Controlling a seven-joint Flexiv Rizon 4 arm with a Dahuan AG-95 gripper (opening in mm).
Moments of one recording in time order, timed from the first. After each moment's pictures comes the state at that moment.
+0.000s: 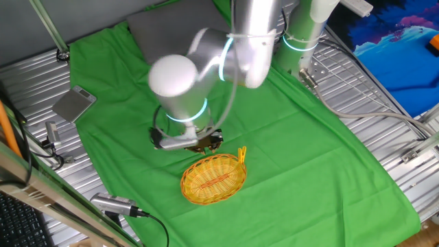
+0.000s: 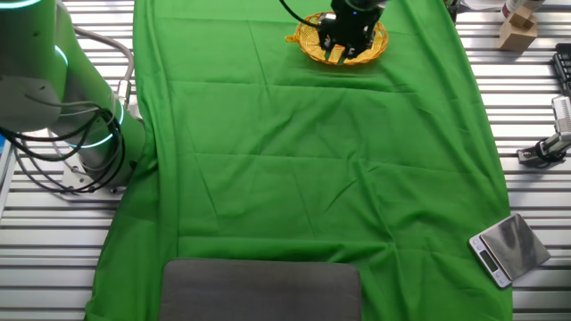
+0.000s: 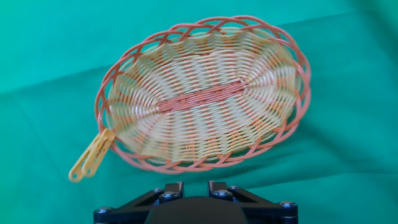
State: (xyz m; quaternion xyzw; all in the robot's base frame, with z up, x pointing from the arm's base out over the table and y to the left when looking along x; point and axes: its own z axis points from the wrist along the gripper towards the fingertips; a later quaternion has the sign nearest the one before) arm 0.469 0.198 0.070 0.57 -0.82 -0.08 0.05
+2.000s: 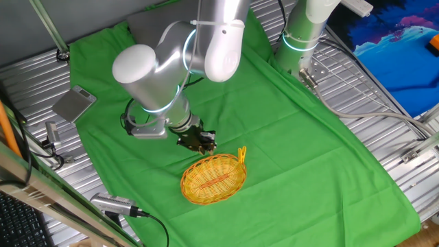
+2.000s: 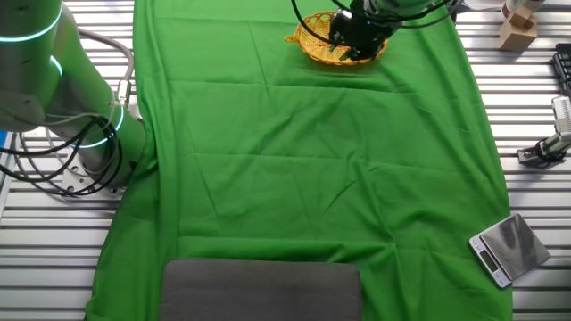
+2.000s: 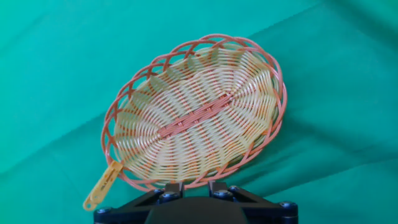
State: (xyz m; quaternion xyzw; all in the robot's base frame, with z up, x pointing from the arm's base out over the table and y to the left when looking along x) arm 0.477 0.203 0.079 0.42 -0.89 -0.16 0.08
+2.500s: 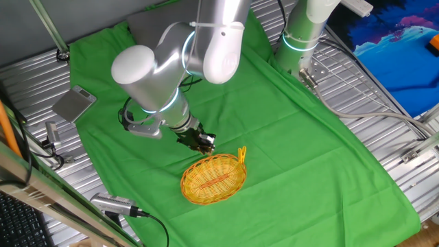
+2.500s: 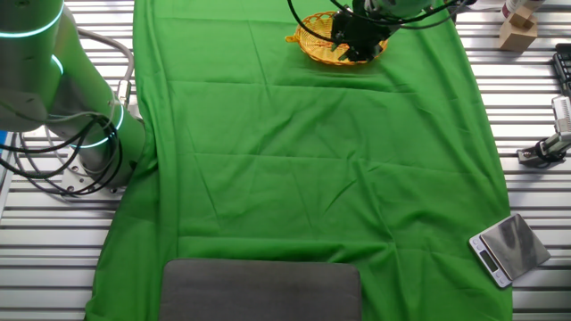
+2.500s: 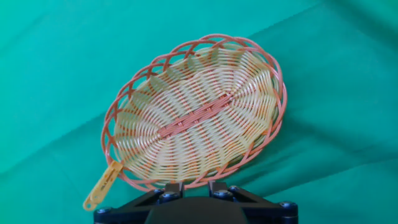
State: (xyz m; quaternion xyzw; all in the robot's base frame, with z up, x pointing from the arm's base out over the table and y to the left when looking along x) arm 0.477 0.203 0.079 0.35 -0.92 -0.16 0.09
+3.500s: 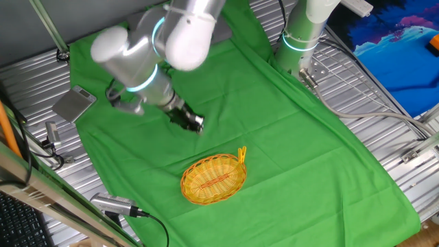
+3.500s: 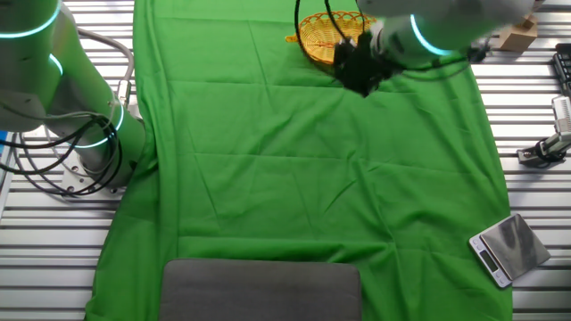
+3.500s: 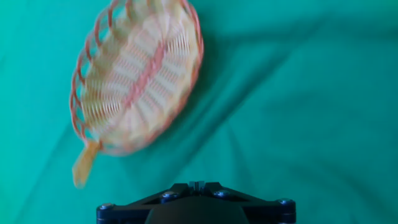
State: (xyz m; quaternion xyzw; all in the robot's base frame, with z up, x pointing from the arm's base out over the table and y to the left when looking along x) arm 0.459 0.120 0.077 0.33 -0.92 -0.19 0.13
